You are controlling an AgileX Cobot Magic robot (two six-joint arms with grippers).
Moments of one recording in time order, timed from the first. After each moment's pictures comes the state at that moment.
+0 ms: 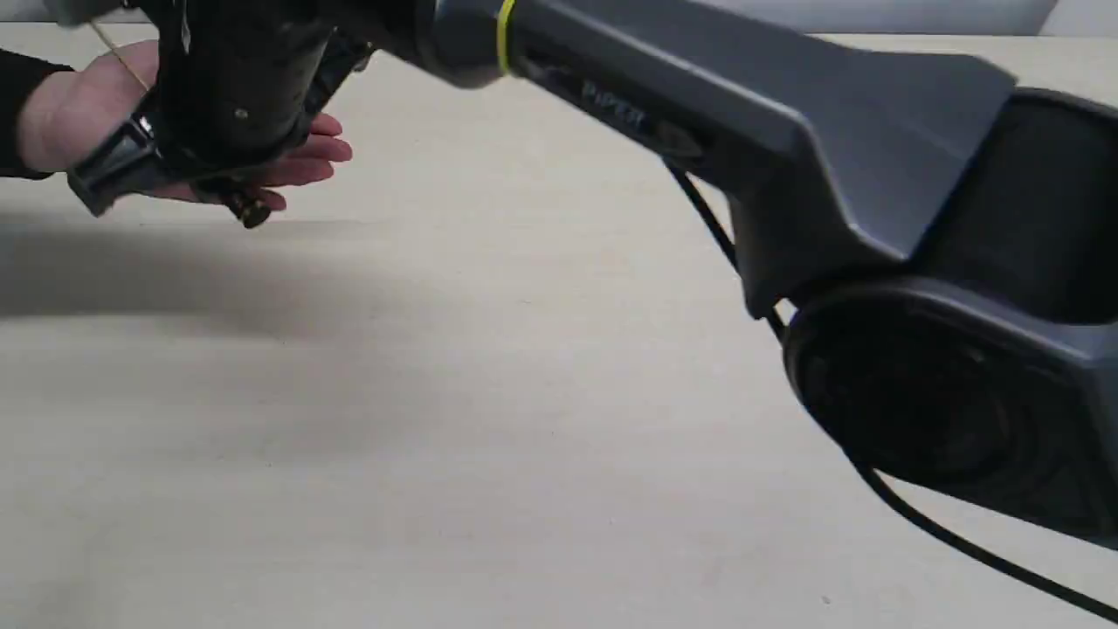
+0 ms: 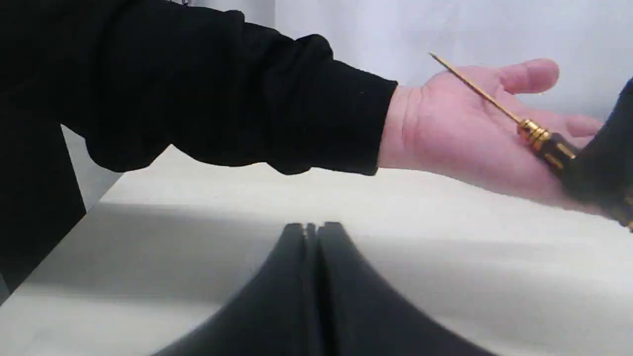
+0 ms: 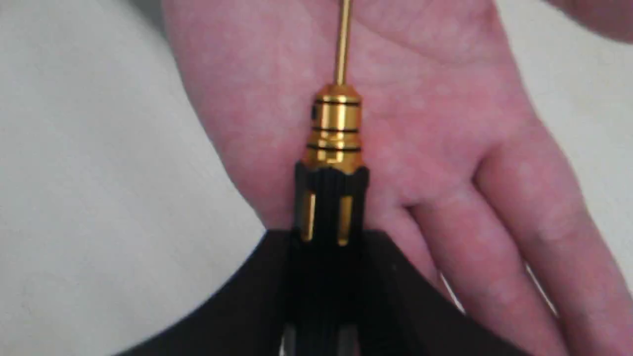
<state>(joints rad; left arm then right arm) 0.13 0.00 0.00 0.07 0.26 -0.07 0.89 2.36 -2.26 -0.01 0.99 0.09</state>
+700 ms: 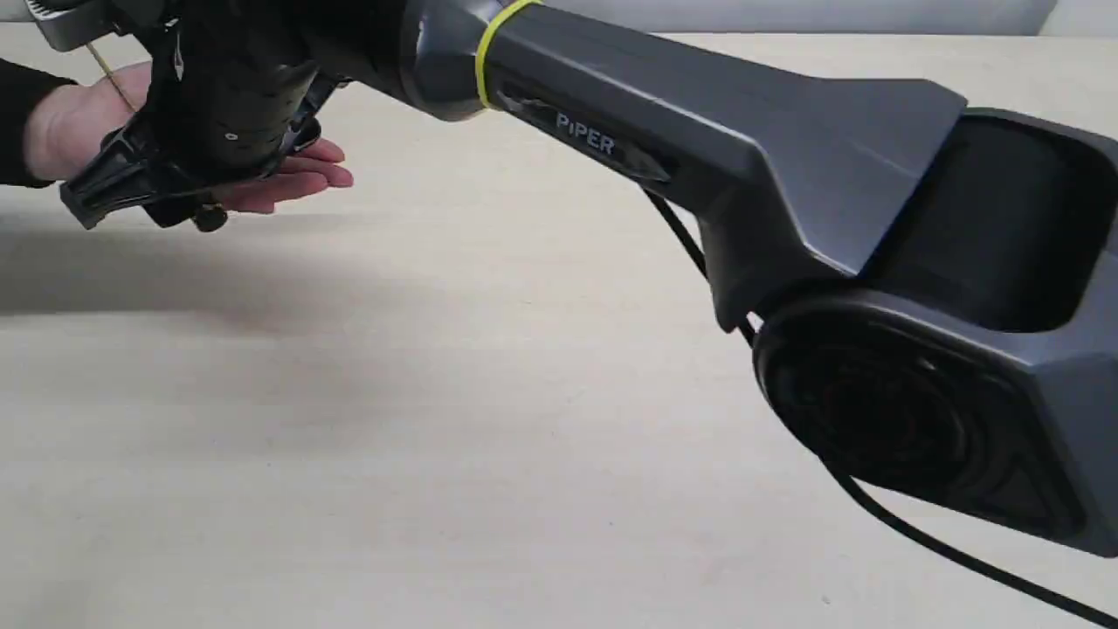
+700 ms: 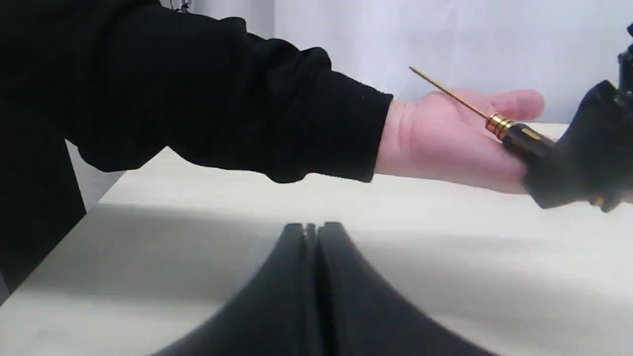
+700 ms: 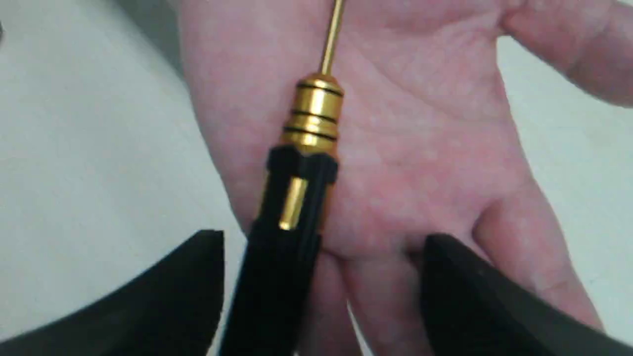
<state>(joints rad) 0.13 0.00 0.00 0.07 0.26 -0.07 0.89 2.38 -2.27 -0.01 0.92 0.09</state>
